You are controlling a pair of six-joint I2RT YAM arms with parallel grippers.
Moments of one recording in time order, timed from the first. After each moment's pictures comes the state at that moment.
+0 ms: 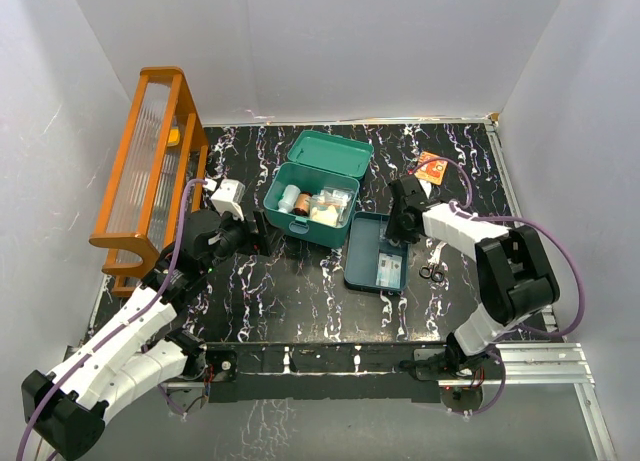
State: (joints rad) left arm -0.58 0.80 0.67 -0.21 0.01 -0.38; right arm 0.34 1.59 0.93 -0.42 0.16 0.58
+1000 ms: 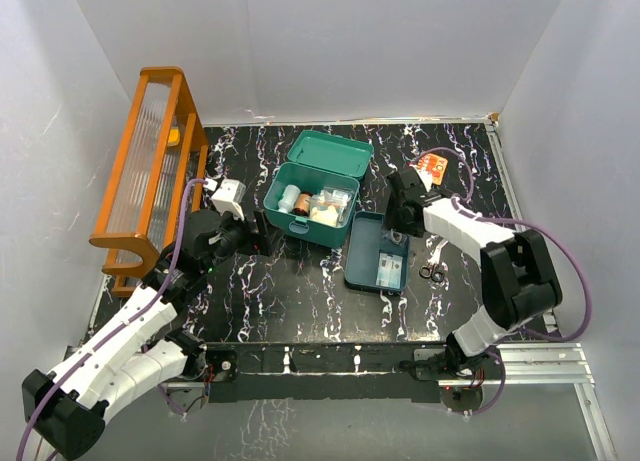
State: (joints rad) left arm -0.58 0.81 0.67 -0.21 0.01 -0.38; right arm 0.36 1.60 1.00 -0.49 0.25 0.58
